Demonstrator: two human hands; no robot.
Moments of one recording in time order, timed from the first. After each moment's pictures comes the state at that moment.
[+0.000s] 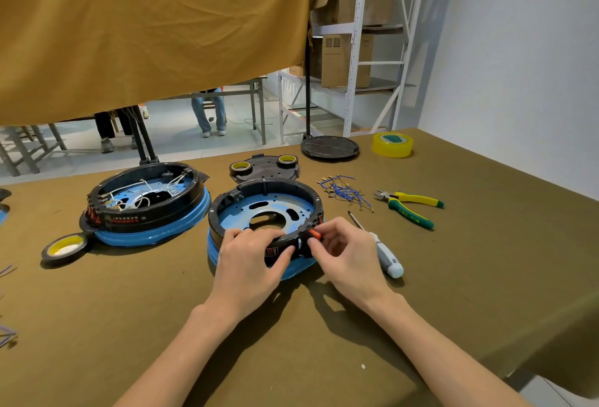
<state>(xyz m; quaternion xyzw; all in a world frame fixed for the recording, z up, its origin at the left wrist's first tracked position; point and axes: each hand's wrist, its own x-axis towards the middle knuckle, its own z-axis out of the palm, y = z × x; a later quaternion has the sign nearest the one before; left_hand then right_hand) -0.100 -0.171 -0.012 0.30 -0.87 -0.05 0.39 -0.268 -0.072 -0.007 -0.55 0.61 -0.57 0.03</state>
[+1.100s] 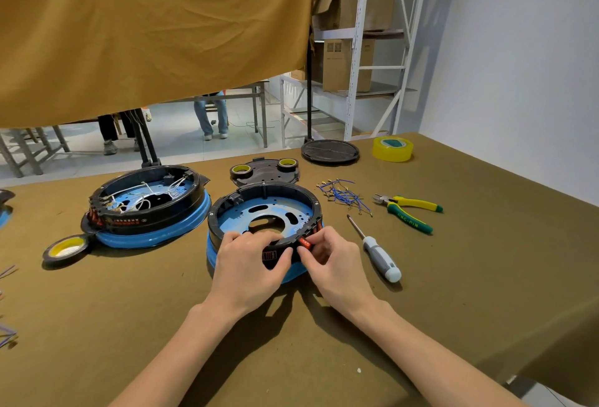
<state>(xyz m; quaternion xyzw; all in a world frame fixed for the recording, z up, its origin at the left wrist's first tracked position) -0.101 -0.169 -0.006 0.31 -0.86 -0.04 0.39 -0.258 -0.081 -0.020 -0.55 0.63 -0.54 0.06</state>
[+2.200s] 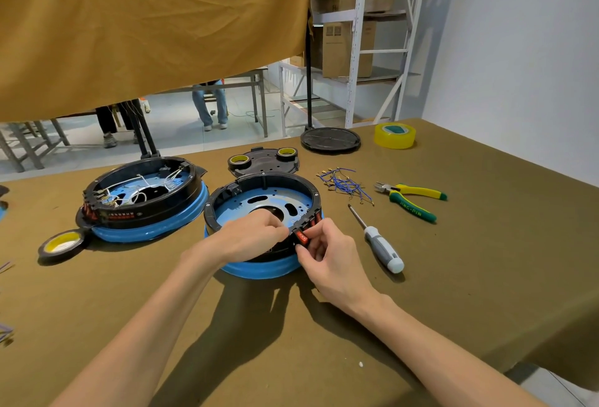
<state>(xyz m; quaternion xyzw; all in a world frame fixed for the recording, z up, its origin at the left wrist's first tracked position) -0.124 -0.217 0.037 0.35 -0.90 -0.26 0.01 -0.256 -0.082 -0.024 -0.57 0.62 -0.54 0.10</state>
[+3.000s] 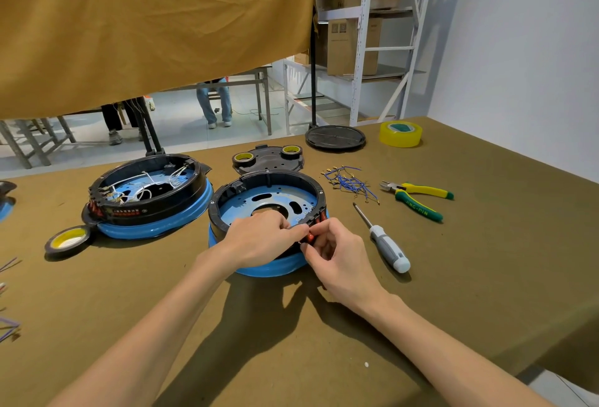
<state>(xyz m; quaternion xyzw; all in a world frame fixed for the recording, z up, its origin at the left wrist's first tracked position) -0.131 -0.209 0.023 0.37 -0.91 -0.15 0.10 -0.259 -0.077 -0.019 -0.57 0.62 -0.54 0.12</state>
